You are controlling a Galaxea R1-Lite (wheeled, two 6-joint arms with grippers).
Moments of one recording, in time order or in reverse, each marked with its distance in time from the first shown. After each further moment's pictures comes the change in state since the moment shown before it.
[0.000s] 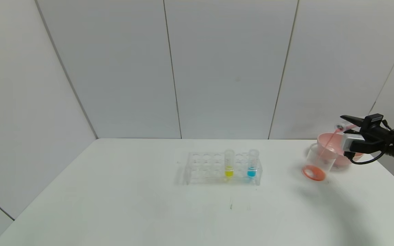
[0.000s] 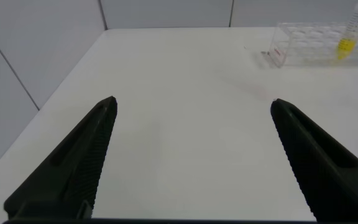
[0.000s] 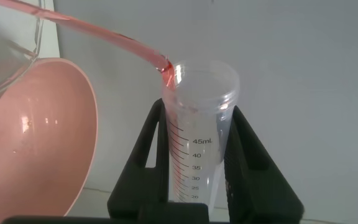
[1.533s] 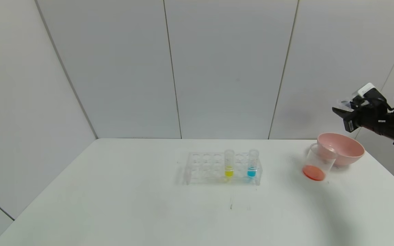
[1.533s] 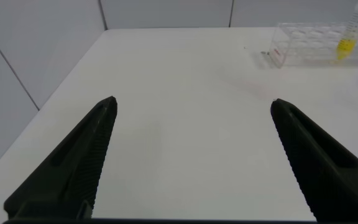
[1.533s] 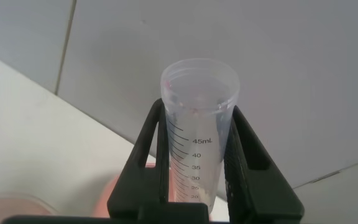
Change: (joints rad) left arm 0.000 0.000 0.000 0.000 0.000 0.000; right arm 0.060 -0.005 -0.257 0.266 -0.140 1.086
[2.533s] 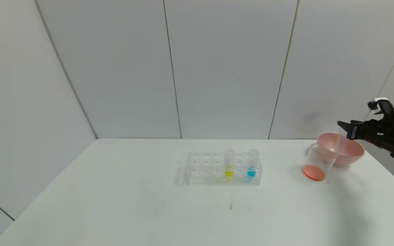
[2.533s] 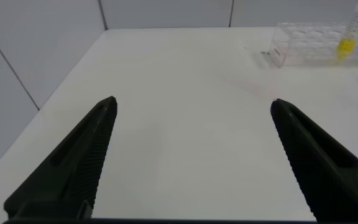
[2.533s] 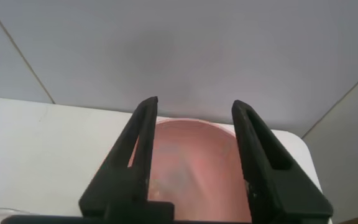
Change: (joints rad) left arm 0.000 0.000 0.000 0.000 0.000 0.000; right arm -0.074 0.121 0.004 -0.018 -0.084 0.489
